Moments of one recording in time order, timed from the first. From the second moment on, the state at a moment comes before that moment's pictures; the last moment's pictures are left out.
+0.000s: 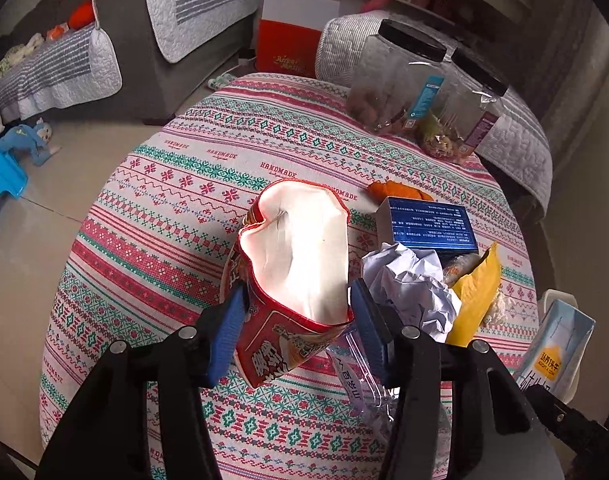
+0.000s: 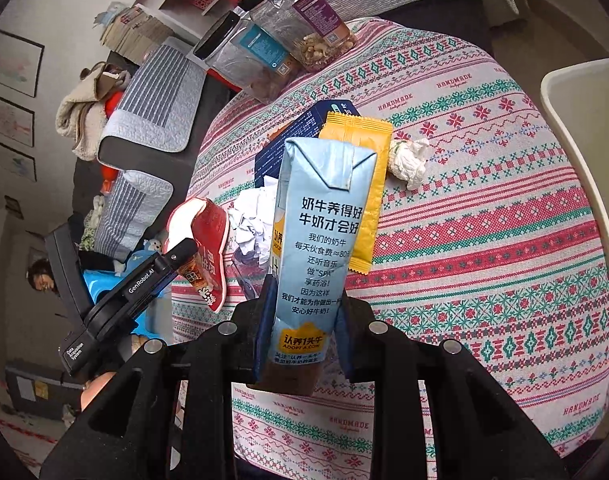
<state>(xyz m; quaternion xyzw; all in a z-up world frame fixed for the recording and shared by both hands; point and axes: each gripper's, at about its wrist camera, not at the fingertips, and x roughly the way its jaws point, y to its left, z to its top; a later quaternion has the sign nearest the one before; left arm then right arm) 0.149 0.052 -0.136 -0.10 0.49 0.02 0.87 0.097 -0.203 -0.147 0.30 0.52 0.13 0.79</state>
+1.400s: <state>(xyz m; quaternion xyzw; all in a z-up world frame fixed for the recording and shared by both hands) 0.119 -0.193 -0.086 -0.22 0.44 -0.28 0.83 0.049 -0.349 -0.081 0.10 0.42 -0.11 0.90</state>
